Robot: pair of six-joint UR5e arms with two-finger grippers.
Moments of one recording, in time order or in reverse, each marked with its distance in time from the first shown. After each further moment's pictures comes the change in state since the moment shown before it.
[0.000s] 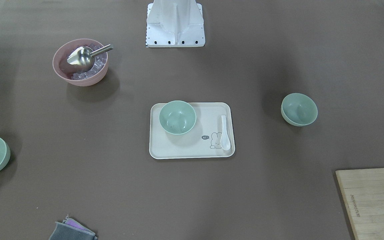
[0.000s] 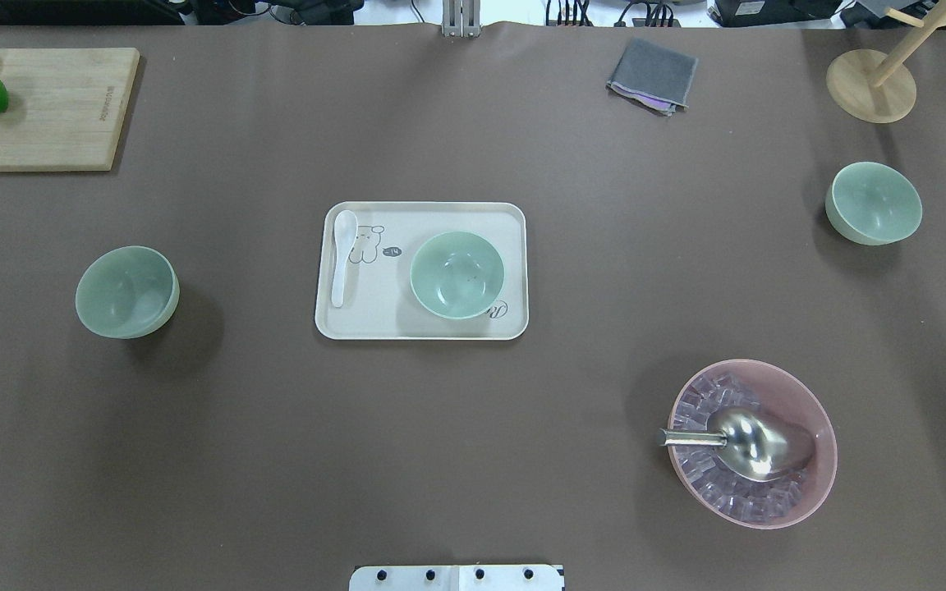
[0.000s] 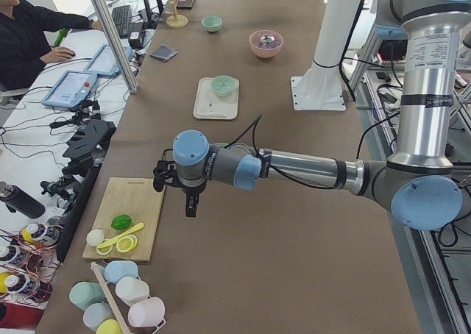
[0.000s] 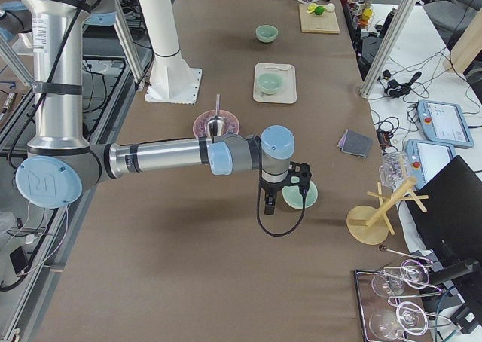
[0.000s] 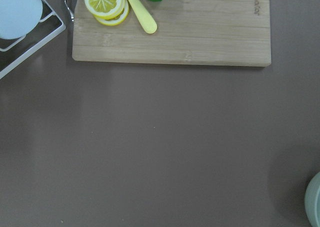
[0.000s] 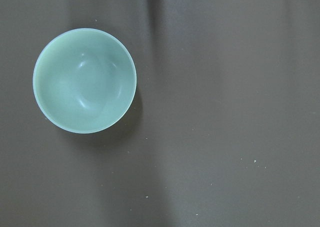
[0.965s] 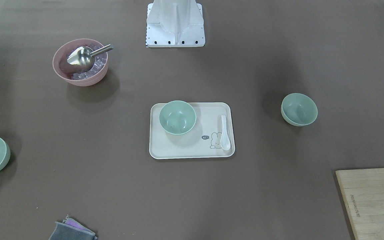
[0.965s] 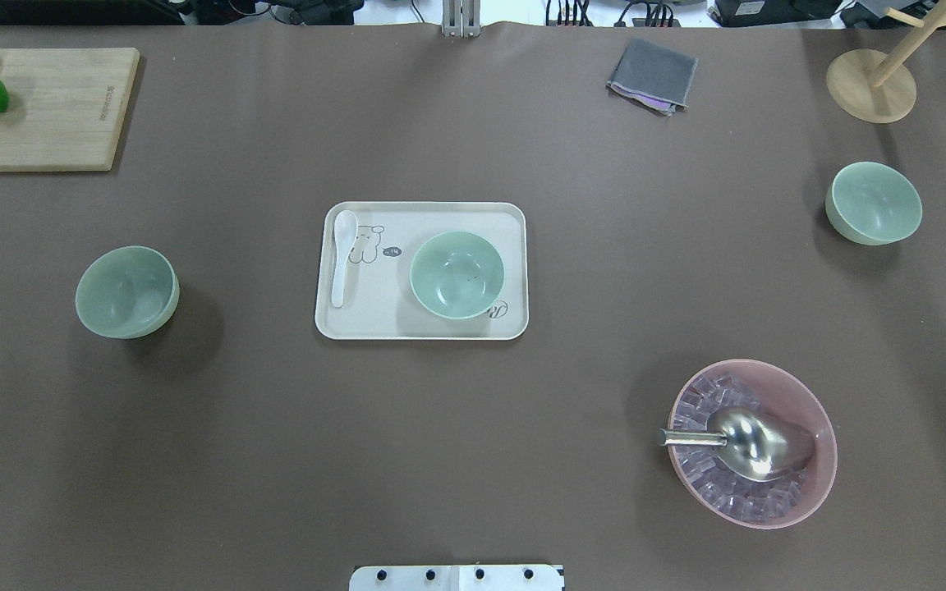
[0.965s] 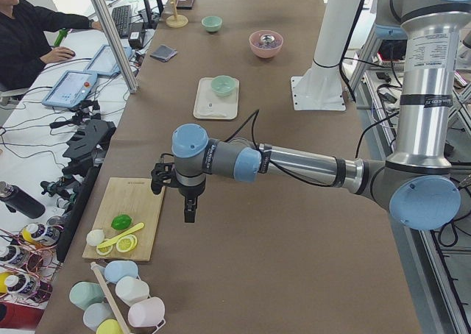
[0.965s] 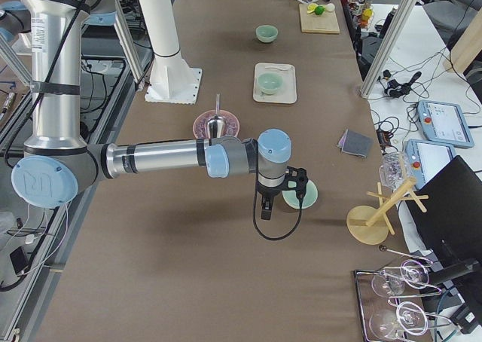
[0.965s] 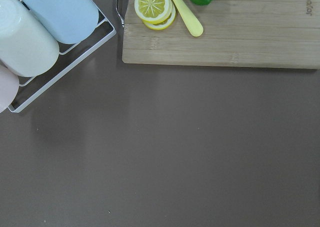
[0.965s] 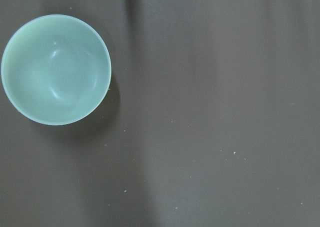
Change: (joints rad) left arm -0.002 0.005 -0.022 0.102 0.135 0.024; right arm 0.000 -0.012 -0.002 -0.003 -0.018 -0.009
